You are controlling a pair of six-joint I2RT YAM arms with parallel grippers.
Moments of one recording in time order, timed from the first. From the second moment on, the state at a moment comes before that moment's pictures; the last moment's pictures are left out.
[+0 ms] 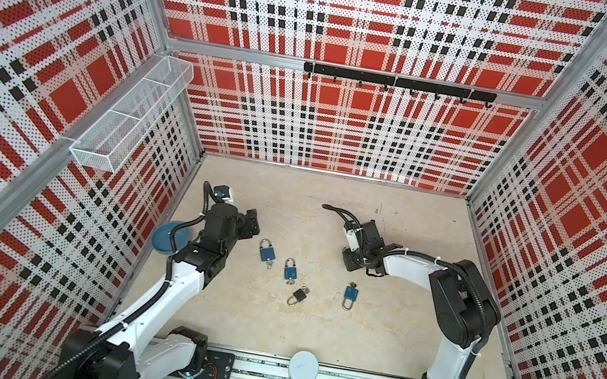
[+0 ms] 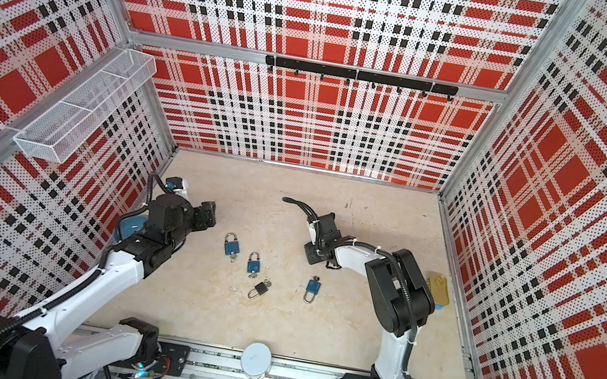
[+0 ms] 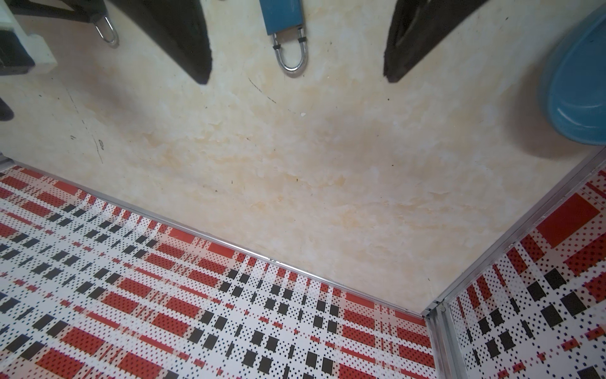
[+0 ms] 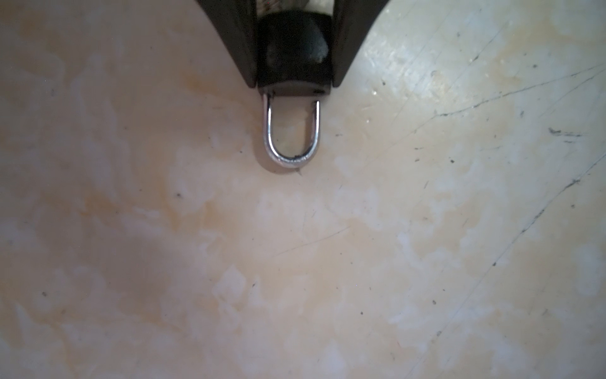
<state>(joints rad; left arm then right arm) -0.20 1.04 0.67 -0.08 -0.20 -0.41 0.56 1.89 1.09 -0.21 0.03 0.02</state>
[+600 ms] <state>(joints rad) -0.21 1.04 0.67 -0.09 -0.13 -0.38 0.56 1.73 1.08 -0.29 -0.01 0.00</state>
